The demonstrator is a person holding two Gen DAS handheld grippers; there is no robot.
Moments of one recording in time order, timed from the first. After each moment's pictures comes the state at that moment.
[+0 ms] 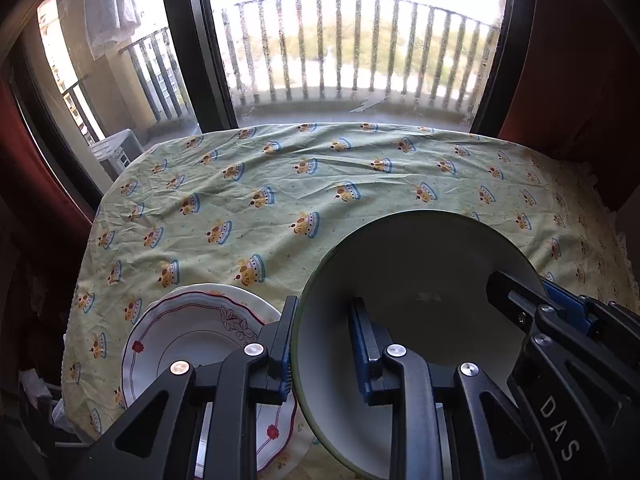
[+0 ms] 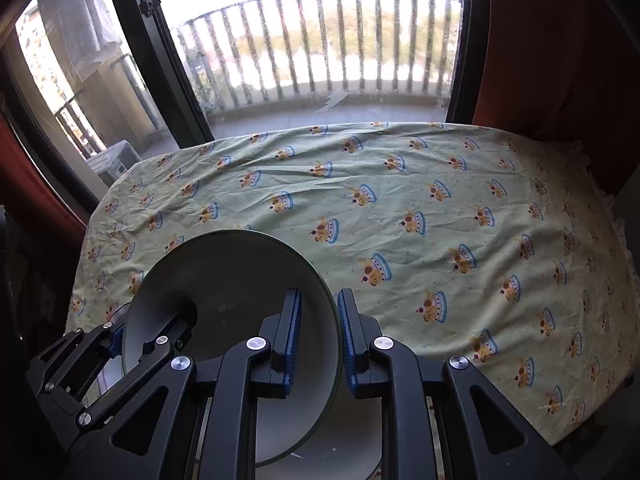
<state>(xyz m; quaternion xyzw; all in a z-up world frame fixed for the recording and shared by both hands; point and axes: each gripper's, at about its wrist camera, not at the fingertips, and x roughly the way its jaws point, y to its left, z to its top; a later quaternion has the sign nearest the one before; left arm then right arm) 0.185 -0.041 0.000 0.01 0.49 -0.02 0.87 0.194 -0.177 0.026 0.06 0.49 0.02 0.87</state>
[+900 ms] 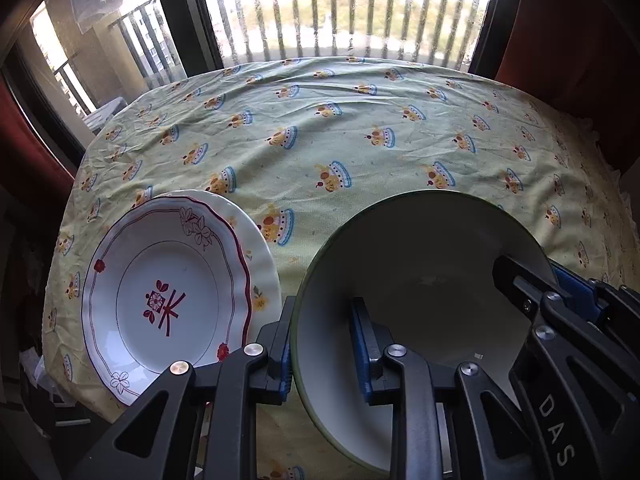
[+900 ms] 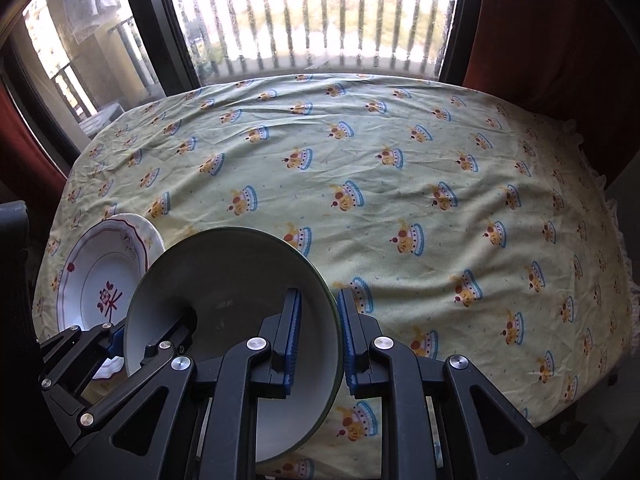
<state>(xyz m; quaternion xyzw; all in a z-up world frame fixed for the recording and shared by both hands) 0.147 -0.062 -0.049 0.02 0.55 -0.03 0.84 0.153 -0.191 -0.021 0.02 0.53 0.01 0.85</state>
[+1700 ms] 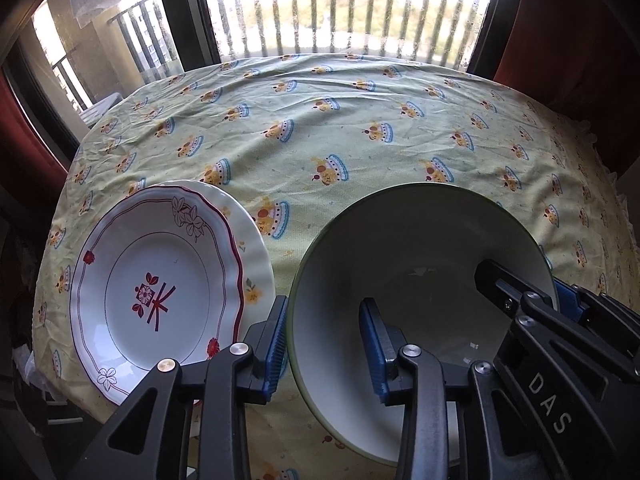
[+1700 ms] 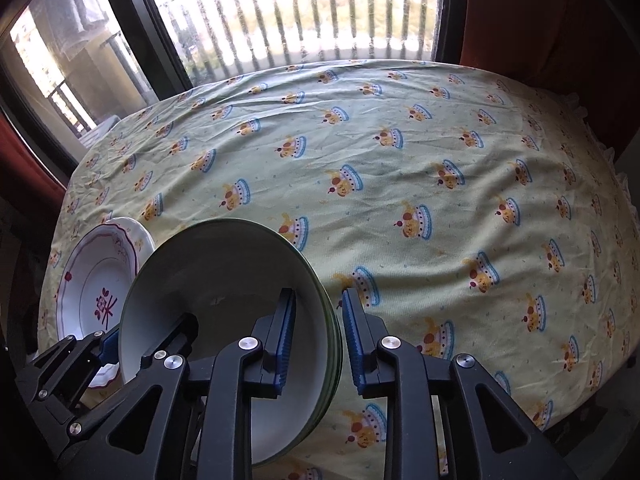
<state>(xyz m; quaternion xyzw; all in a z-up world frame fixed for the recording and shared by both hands) 0.145 -0.058 -0.056 0.00 0.55 -0.04 0.84 0.156 -0.203 -0.042 0.06 0.53 0.02 0.84</state>
